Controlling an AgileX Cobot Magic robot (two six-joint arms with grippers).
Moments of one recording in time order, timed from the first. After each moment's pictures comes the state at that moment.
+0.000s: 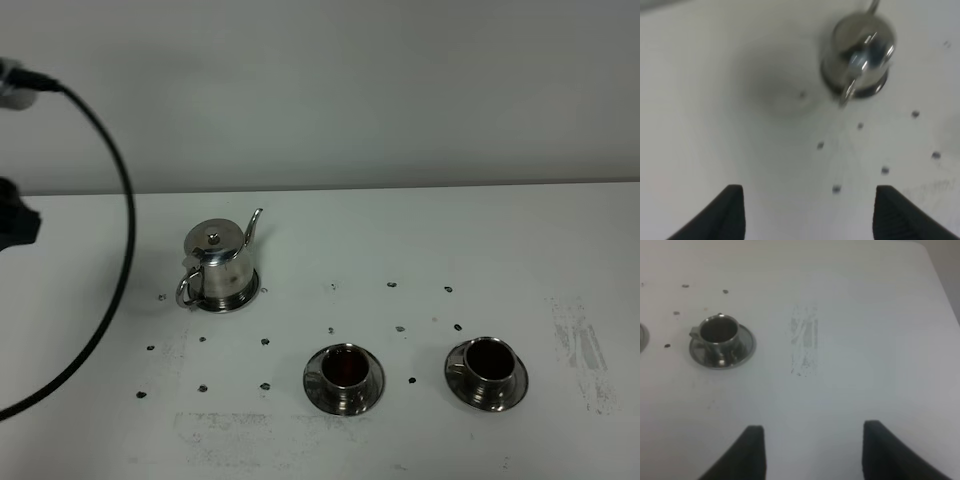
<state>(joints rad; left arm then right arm) -0.03 1.32 -1.25 -0.12 0.85 0.30 -0.02 0.00 -0.49 0.03 1.08 -0.11</state>
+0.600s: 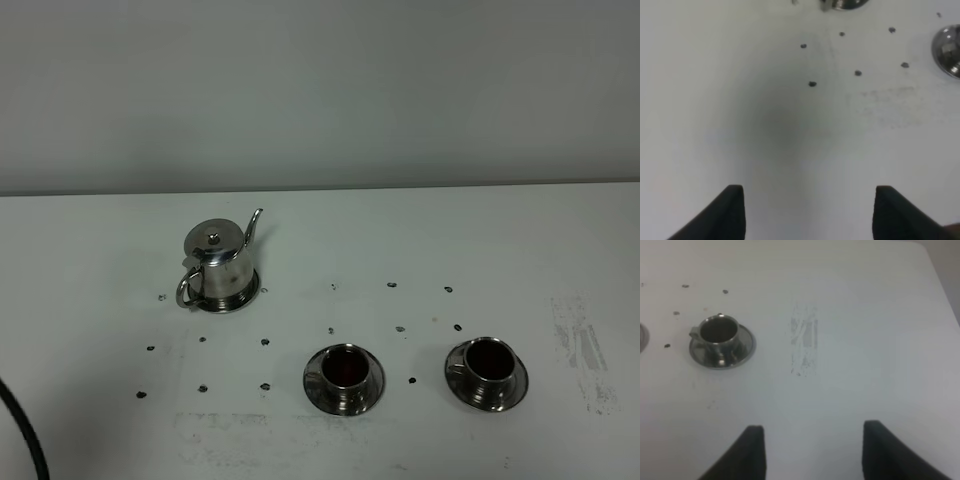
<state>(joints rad) 0.09 0.71 -0.86 -0.20 1.05 0.29 -0.02 0.00 -0.49 0.03 1.08 -0.11</state>
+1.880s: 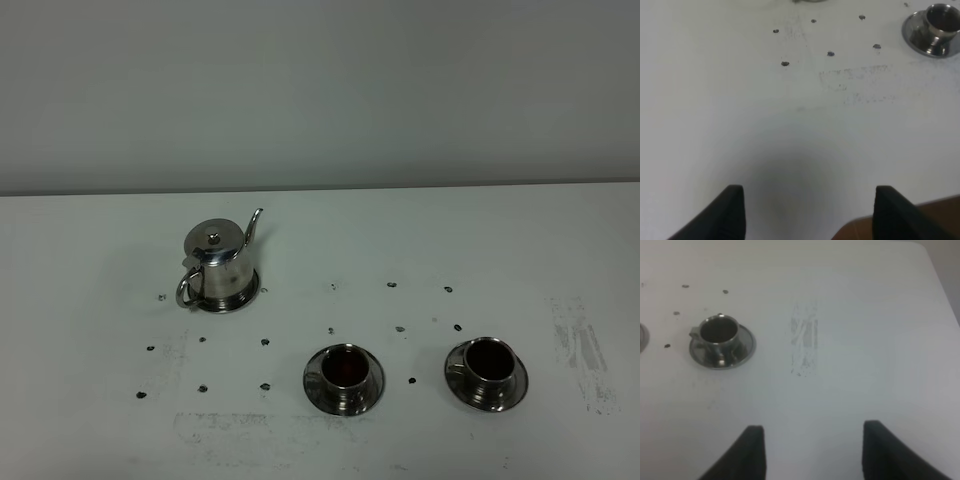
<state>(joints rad) 0.09 0.14 -0.51 -0.25 1.07 0.28 -0.02 0.00 -0.49 0.03 1.08 -0.11</state>
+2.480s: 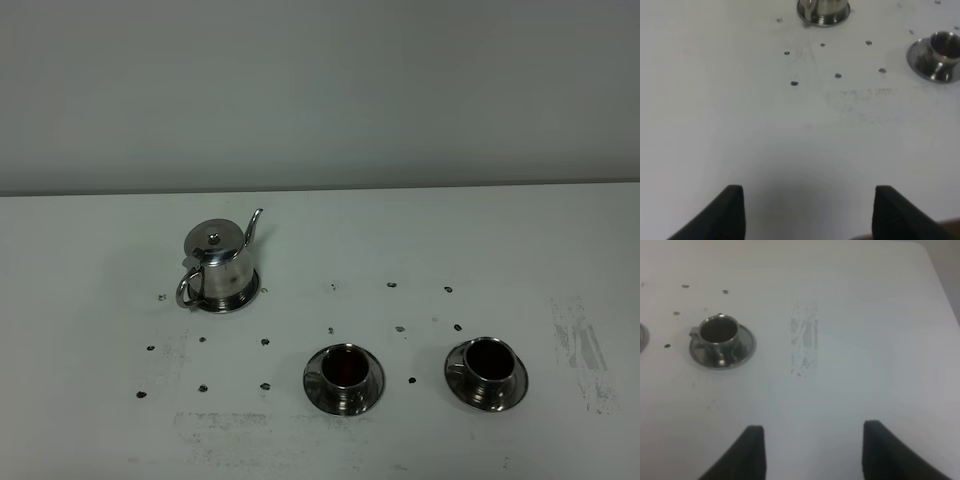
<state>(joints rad) 0.08 0.05 -0.51 -0.21 1.07 0.19 -0.02 0.00 -0.49 0.03 1.08 -0.11</state>
